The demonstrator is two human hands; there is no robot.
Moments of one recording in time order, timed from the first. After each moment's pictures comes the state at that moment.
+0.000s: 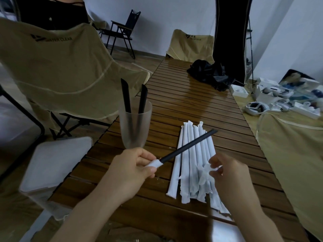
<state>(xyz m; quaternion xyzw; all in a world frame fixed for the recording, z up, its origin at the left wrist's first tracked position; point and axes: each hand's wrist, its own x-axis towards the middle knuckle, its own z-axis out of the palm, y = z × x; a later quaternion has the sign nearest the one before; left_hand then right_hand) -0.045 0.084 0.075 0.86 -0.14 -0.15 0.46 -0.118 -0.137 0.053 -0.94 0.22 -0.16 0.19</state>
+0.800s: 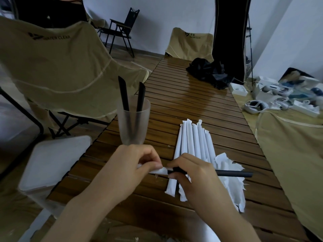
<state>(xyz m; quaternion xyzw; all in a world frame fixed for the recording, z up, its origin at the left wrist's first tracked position) -0.042 0.086 0.081 0.87 -0.32 -0.05 0.37 -0.112 -0.085 0.055 -0.95 -0.07 -0.19 0.24</state>
